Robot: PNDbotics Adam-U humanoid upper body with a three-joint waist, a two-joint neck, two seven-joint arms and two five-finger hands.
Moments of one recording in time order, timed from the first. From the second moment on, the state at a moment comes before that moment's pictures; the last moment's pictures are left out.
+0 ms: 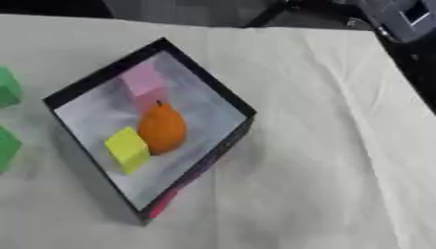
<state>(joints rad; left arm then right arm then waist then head) -0.16 0.47 0.13 -1.98 0.20 0.11 0.36 -0.94 -0.84 0.26 -1.66 -0.03 -0.05 0.26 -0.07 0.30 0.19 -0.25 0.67</state>
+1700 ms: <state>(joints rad) -0.08 0.50 0.11 -1.98 0.19 0.09 0.31 -0.28 -0.67 -0.14 -1.88 -0.43 -0.09 -0.10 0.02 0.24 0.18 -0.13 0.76</state>
